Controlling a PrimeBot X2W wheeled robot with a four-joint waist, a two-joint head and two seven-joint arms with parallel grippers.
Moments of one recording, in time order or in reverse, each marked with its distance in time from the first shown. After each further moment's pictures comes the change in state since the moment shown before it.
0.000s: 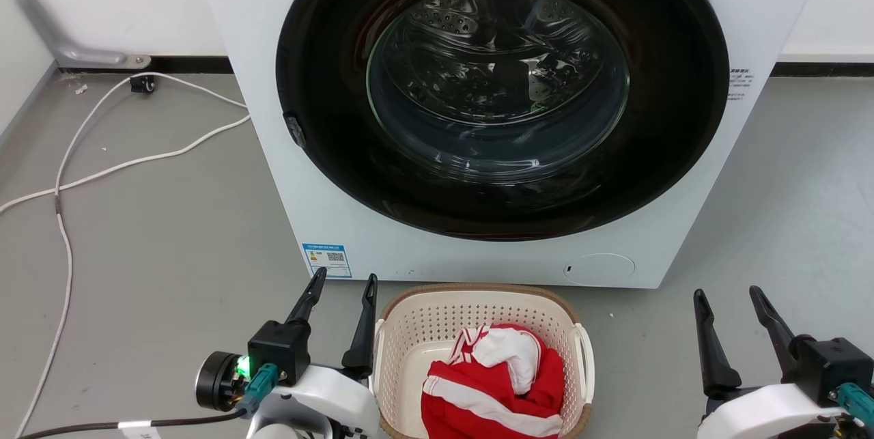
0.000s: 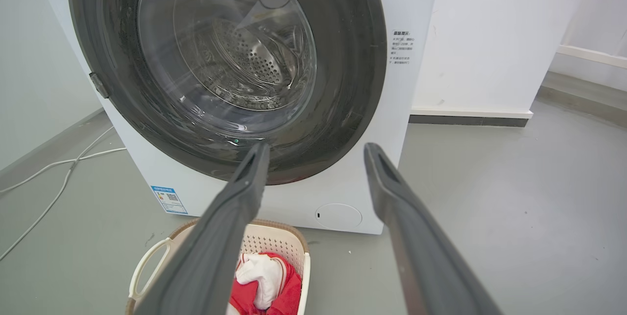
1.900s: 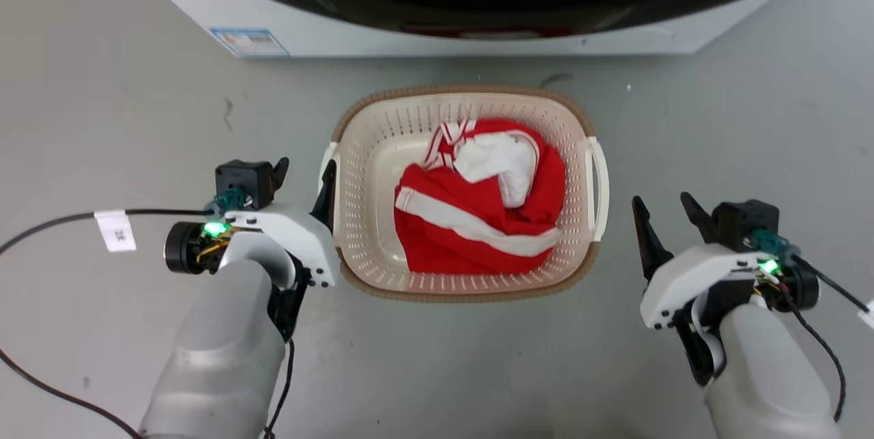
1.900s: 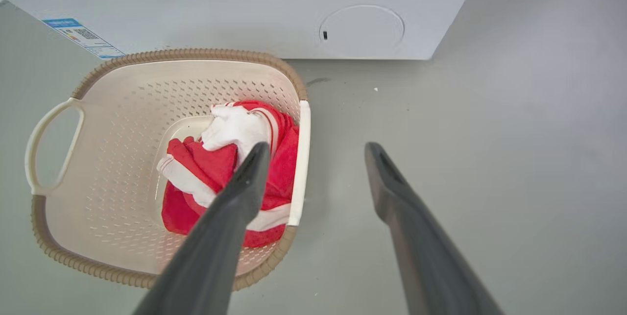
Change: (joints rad) left arm -0.595 0.048 0.022 0.700 -0.113 -0.062 0.000; right arm -0.538 0.001 0.060 0.686 0.013 0.000 -0.079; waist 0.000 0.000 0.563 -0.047
